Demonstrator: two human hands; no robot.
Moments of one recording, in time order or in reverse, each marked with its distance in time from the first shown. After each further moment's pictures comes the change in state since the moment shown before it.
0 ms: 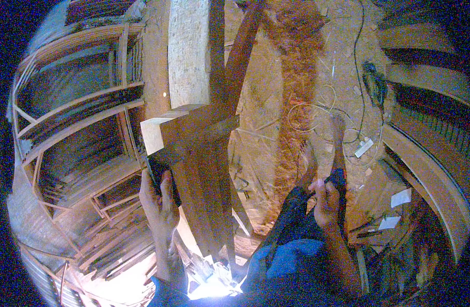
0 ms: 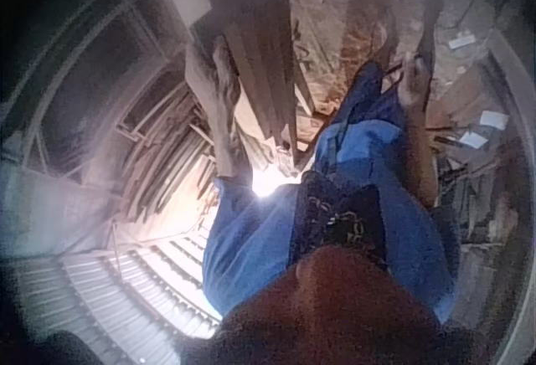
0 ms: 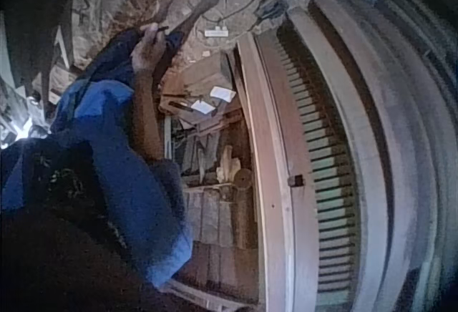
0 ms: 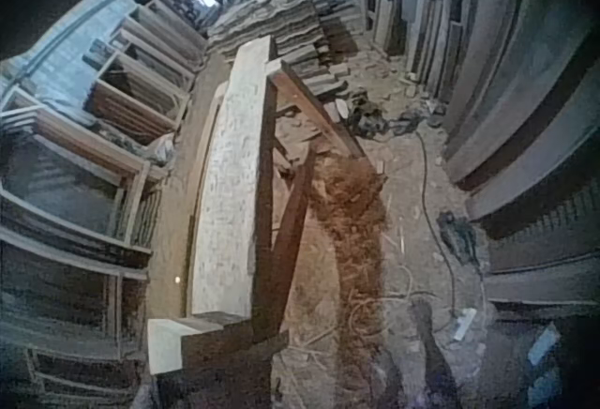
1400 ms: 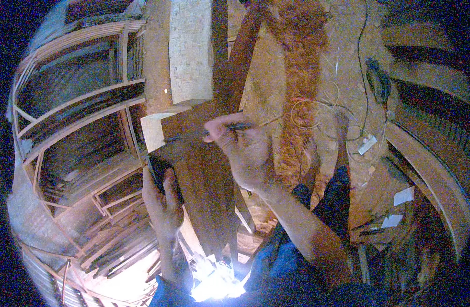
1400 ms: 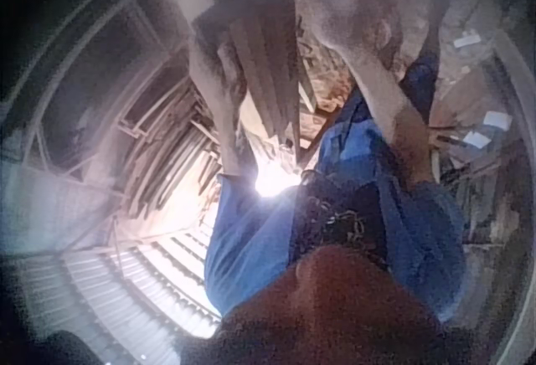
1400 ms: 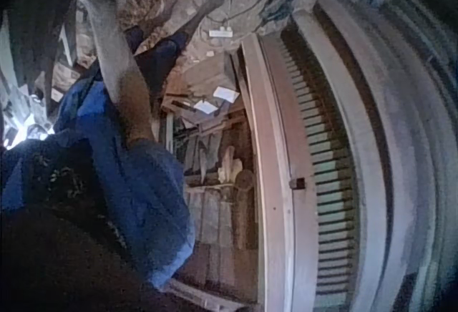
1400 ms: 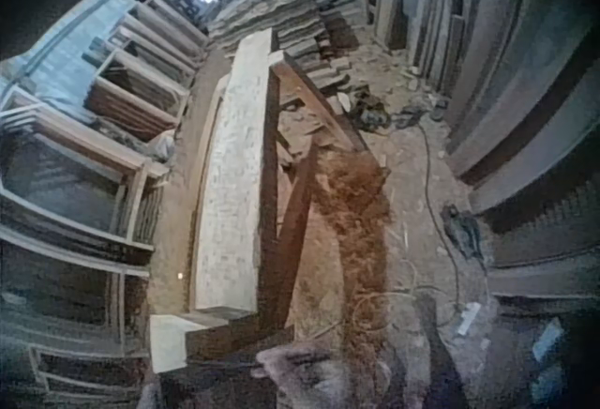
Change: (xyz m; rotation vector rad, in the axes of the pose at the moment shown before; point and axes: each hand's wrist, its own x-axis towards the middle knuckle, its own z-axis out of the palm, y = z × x) left_hand 0.002 -0.005 0.007 -0.033 0.001 0.029; right_hand 0.044 -0.164 0.152 0.899 -0.333 -0.369
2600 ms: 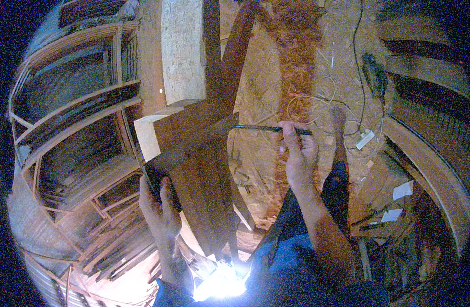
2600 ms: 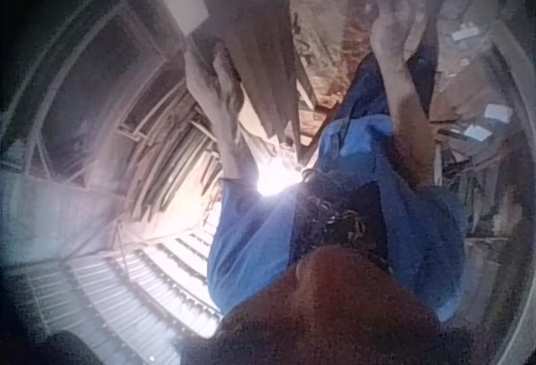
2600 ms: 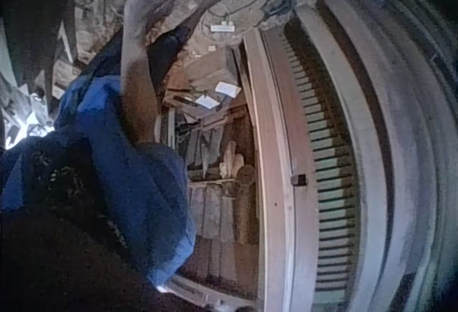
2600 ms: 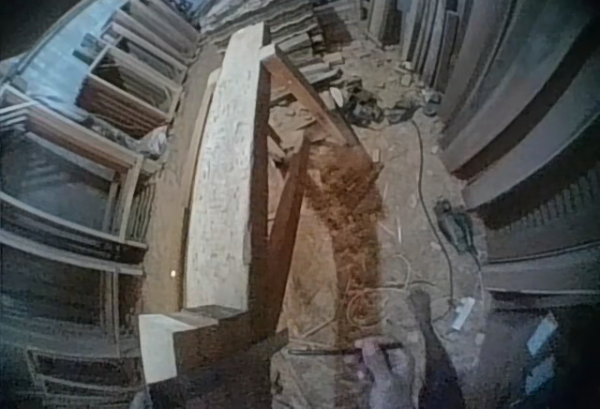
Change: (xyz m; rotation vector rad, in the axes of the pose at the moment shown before) left_hand -0.009 0.000 -0.004 -0.011 -0.005 -0.045; right_hand -0.022 0.014 -0.102 -0.240 0.385 0.067
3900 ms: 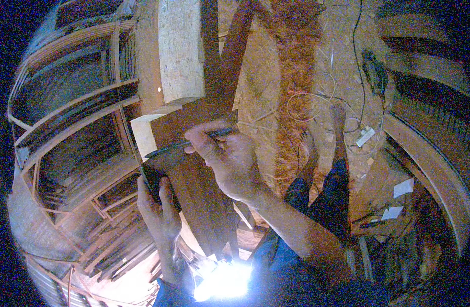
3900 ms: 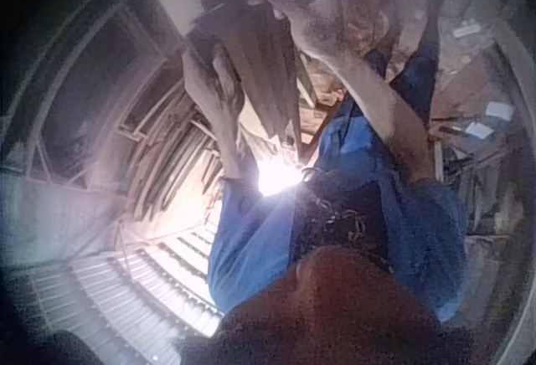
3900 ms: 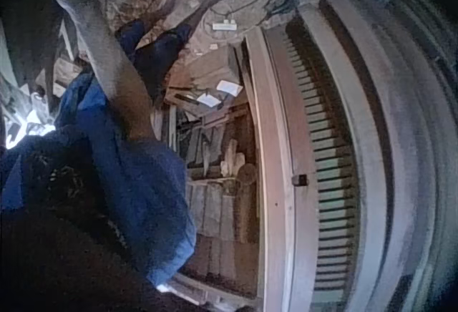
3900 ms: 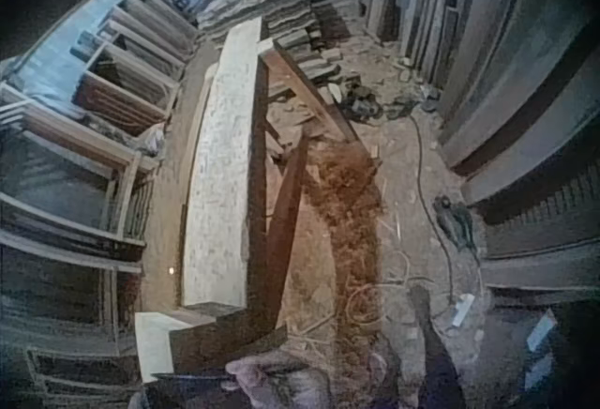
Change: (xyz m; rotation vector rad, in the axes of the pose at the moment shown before) left_hand 0.000 0.002 0.001 0.036 -0.006 -0.013; right_hand -0.037 -0.036 0.101 0.176 -0.410 0.076
